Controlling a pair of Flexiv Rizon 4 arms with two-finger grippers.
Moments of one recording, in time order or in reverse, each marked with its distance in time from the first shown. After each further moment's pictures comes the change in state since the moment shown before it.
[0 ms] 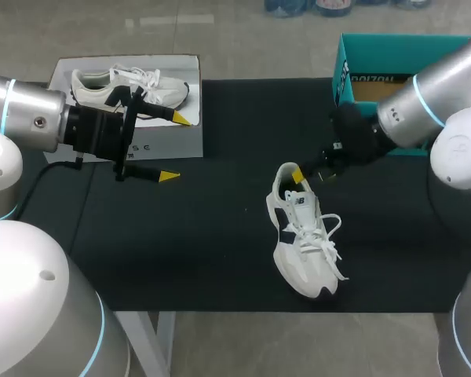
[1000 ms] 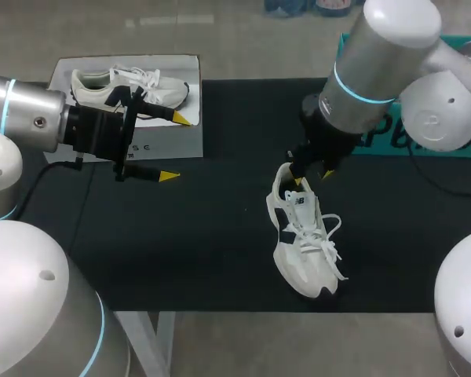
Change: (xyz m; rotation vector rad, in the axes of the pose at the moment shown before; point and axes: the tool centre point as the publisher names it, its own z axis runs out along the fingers) left arm 0.000 0.000 0.000 0.000 0.000 0.000; right arm 0.029 -0.008 -0.017 0.167 -0.447 0.089
